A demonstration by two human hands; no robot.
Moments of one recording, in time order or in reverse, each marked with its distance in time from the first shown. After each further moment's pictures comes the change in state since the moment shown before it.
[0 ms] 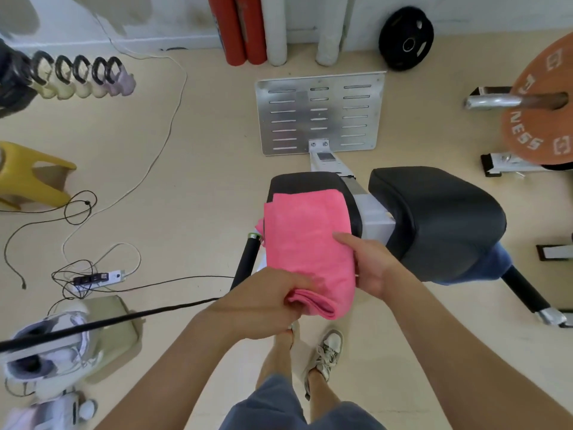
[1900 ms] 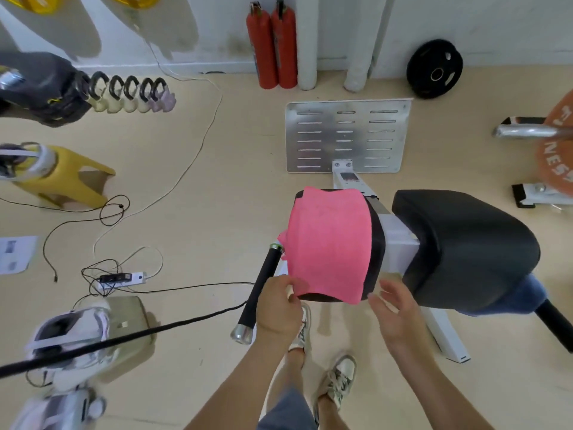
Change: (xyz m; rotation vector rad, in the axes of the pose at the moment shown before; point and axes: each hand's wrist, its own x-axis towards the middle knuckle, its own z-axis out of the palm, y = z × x) left_hand 0.037 -0.072 0.057 -0.121 0.863 -0.175; right_hand -0.011 0.082 -0.021 -0.388 0.311 -0.549
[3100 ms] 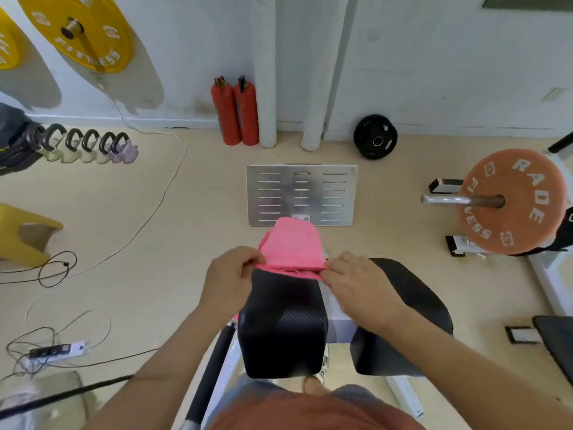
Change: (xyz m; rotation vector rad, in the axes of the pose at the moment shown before) left_hand 0.128 0.151 -0.073 0.066 0.032 0.402; right_hand 0.113 -0.179 -0.078 -1.228 -0.070 -1.179
